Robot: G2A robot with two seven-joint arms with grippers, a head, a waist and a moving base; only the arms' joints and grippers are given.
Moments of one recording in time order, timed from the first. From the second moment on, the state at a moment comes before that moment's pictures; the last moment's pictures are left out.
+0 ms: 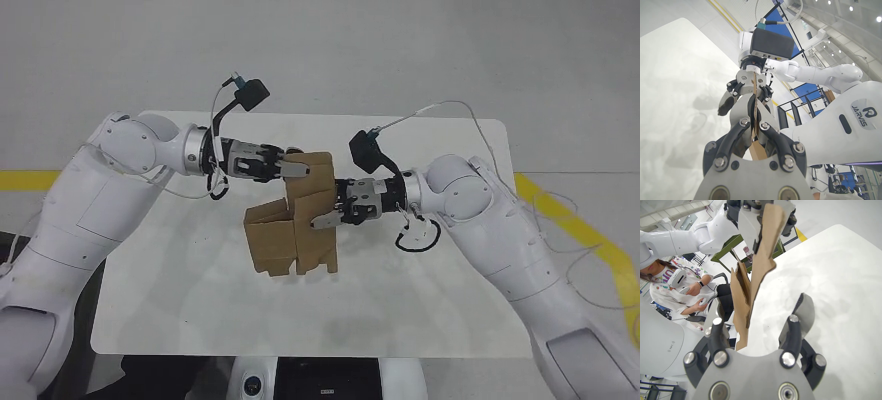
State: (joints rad) left arm 0.47 -0.89 -0.78 -1.36 -0.54 -0.63 -1.19; right arm -0.66 -1.17 0.85 -1.35 0.07 -0.85 0.97
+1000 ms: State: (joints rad) left arm 0.49 -0.87 -0.88 -1.30 -0.56 -0.73 -1.09; right arm -0.63 -1.14 0.81 -1.27 0.29 -0.83 0.94
